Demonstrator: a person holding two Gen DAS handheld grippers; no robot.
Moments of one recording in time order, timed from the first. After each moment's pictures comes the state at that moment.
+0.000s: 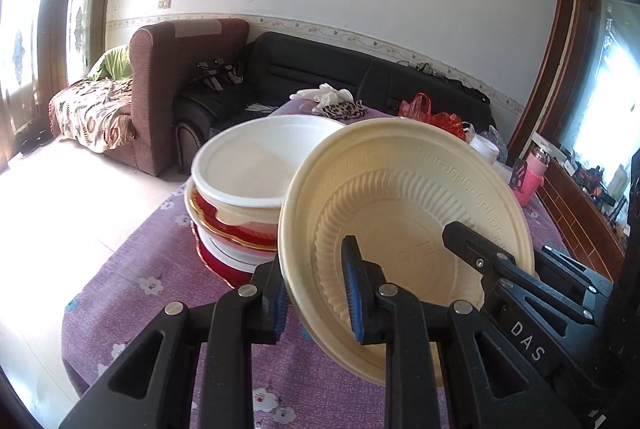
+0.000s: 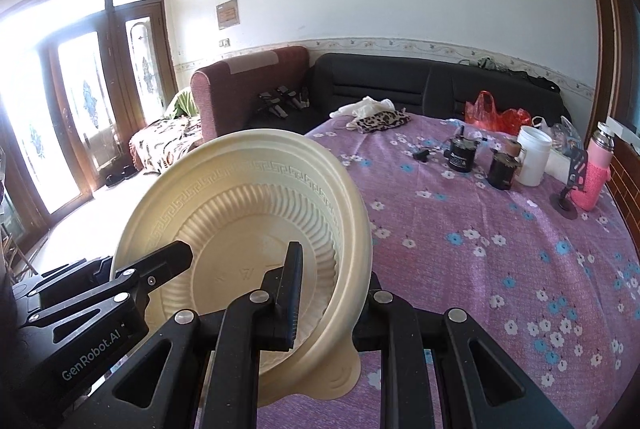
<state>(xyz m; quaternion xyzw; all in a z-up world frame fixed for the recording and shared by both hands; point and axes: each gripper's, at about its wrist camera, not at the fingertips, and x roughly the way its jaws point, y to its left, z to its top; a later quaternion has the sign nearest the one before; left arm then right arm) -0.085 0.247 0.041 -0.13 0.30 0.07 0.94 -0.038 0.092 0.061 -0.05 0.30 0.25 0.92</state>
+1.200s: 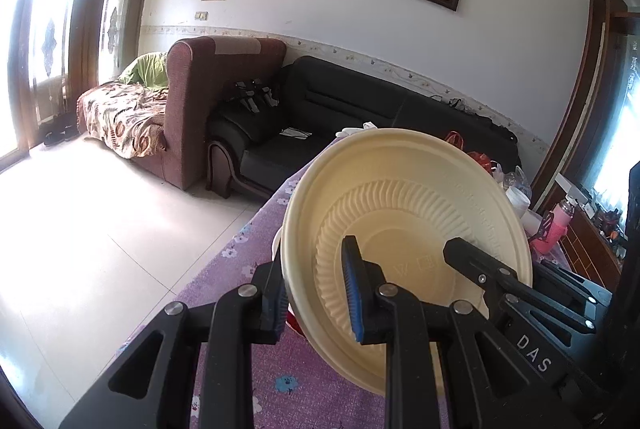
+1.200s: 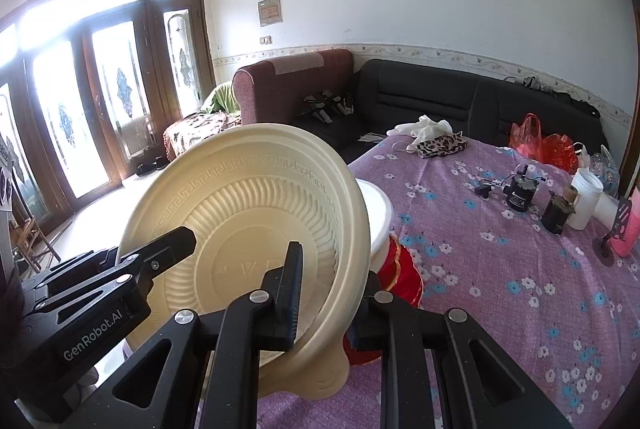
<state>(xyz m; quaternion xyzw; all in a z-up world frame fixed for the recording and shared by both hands) -0.083 0.317 0.076 -0.15 0.26 0.12 0.95 -0.017 0.169 0.088 -0.07 0.29 0.31 0.90</state>
